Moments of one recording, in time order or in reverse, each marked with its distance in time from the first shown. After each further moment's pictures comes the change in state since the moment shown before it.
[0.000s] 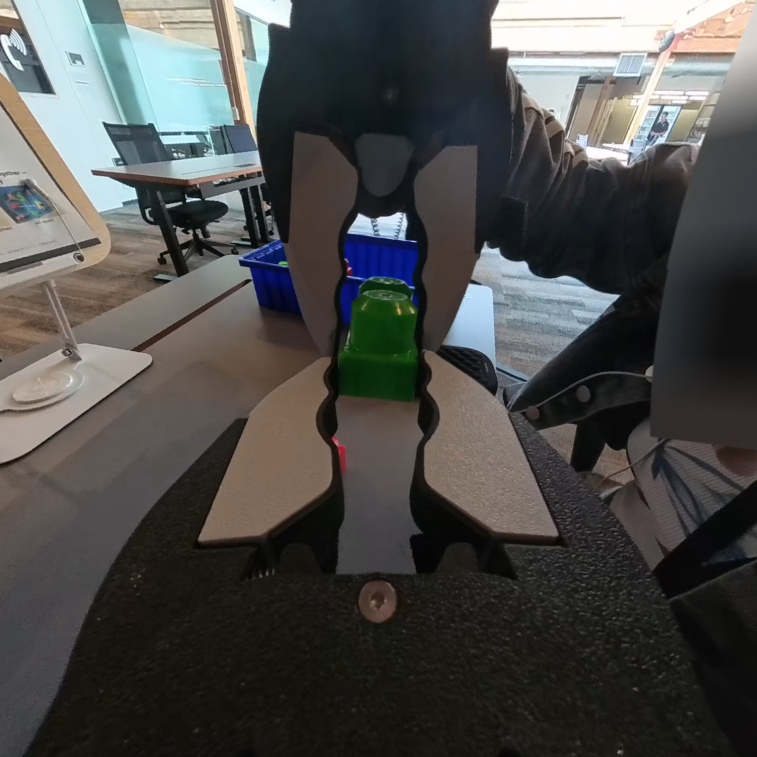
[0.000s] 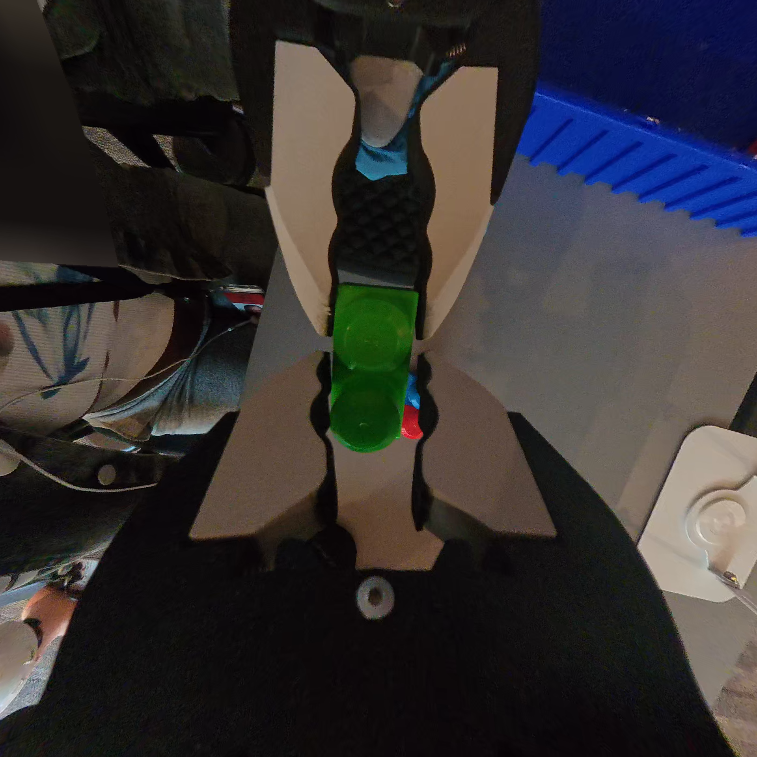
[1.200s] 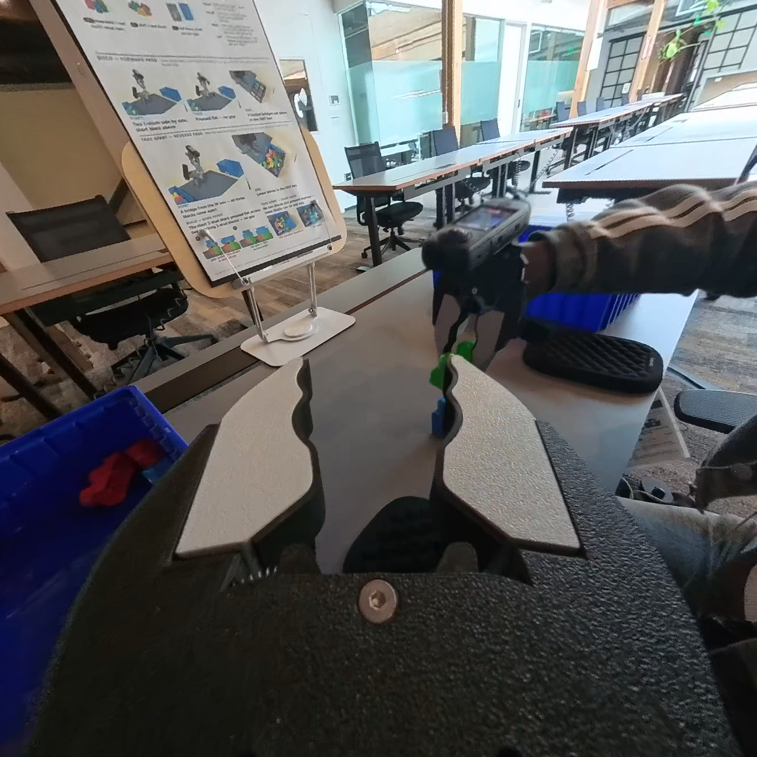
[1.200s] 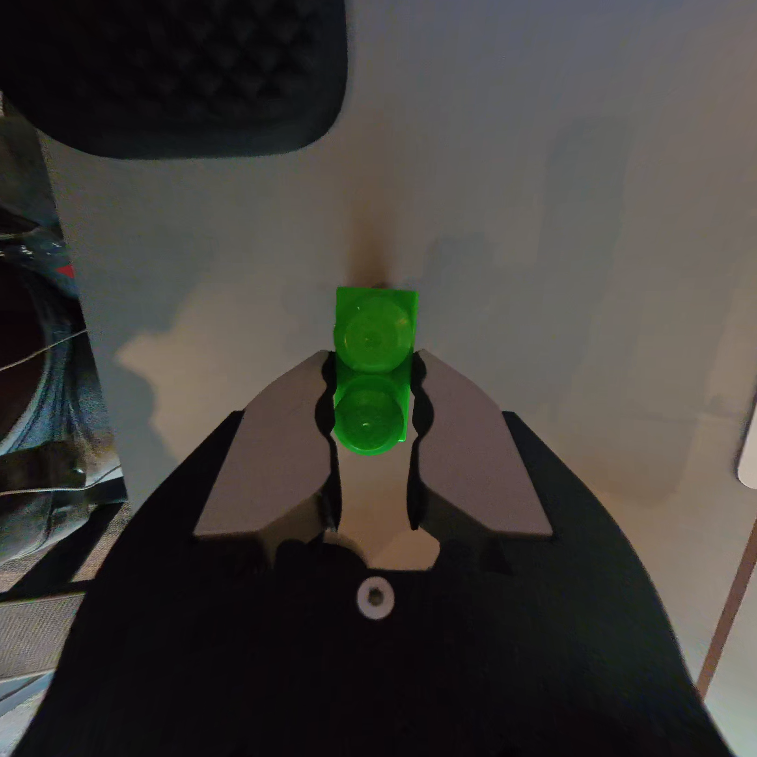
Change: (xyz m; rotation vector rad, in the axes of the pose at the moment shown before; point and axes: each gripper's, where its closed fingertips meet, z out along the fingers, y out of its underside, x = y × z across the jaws) left arm -0.030 -0.016 -0.130 -0.012 -0.506 0.117; right arm 0.044 0.108 0.089 -0.130 0.167 0.269
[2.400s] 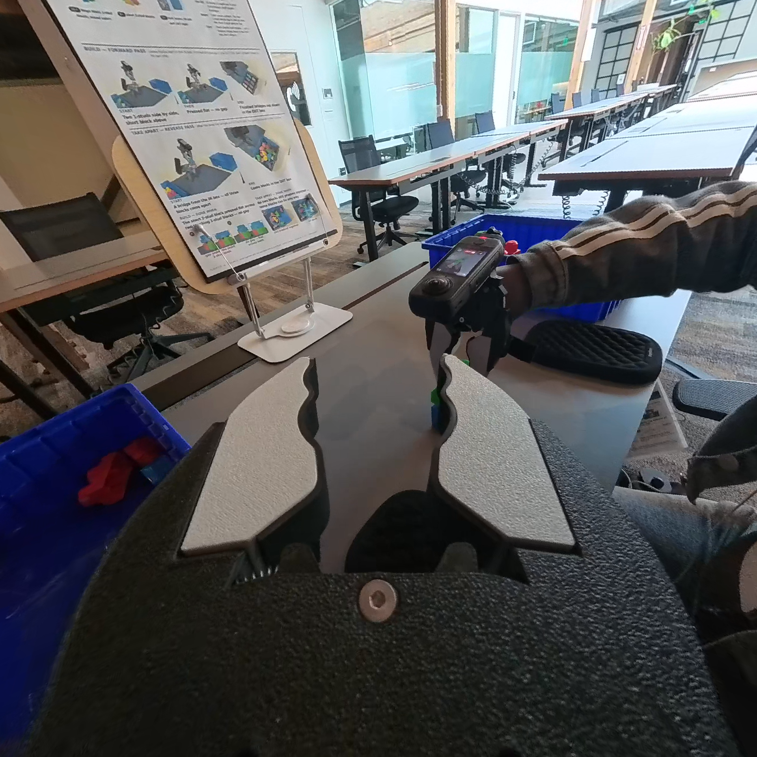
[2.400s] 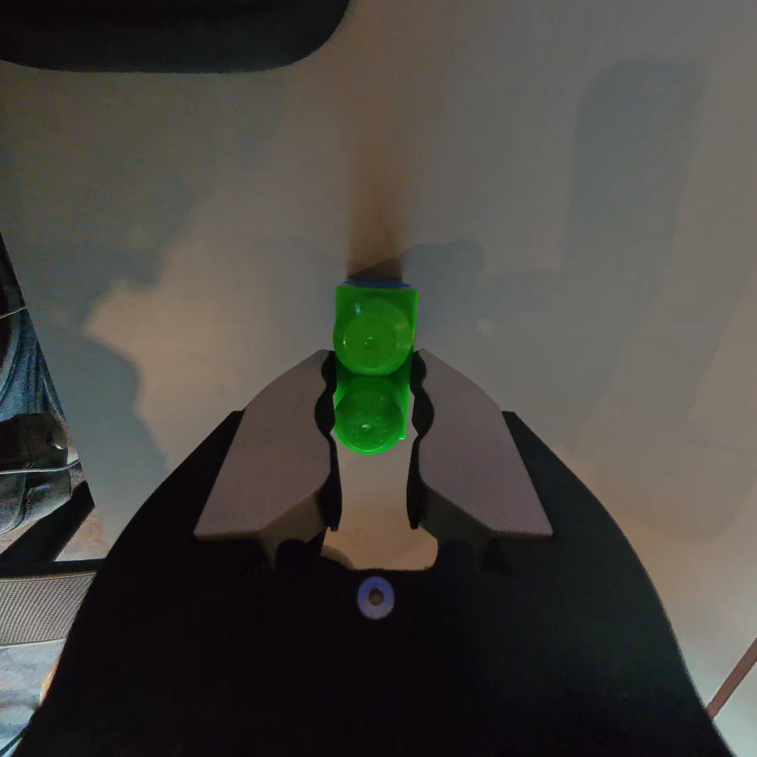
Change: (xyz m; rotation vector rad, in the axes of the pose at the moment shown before) left arm -0.001 0.005 0.000 -0.012 0.013 0.009; right arm -0.002 0.020 0.040 -0.093 -0.069 -0.034
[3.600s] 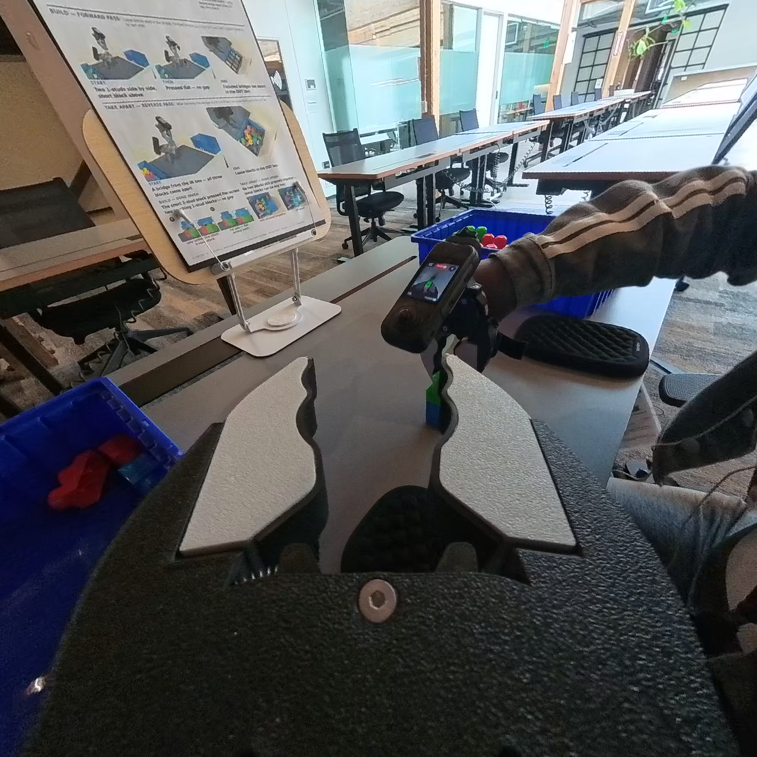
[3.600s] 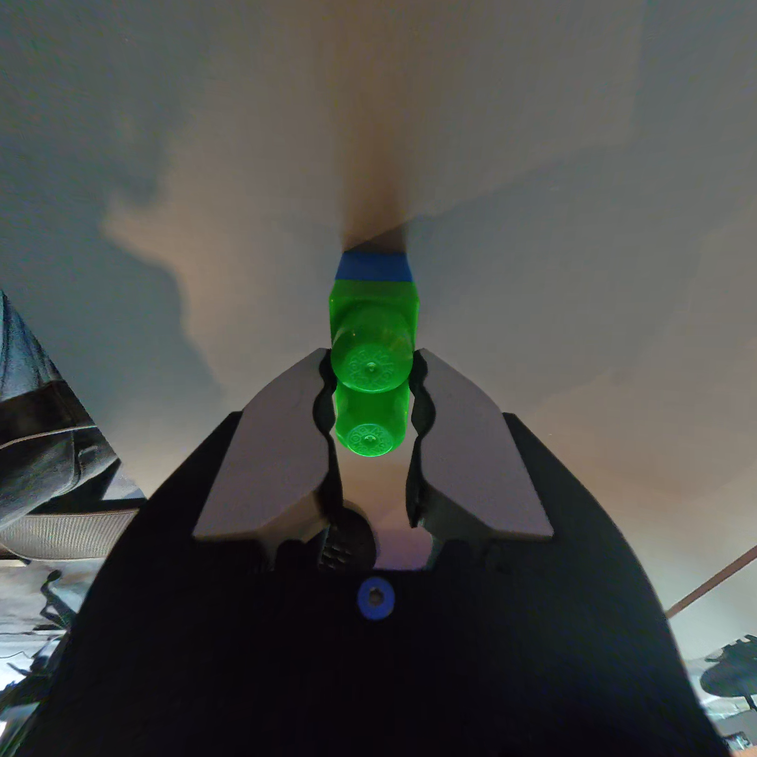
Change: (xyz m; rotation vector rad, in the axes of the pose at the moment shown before) left arm -0.004 0.011 0.007 -0.009 0.043 -0.027; right arm -0.001 0.008 0.008 -0.255 -0.028 0.036
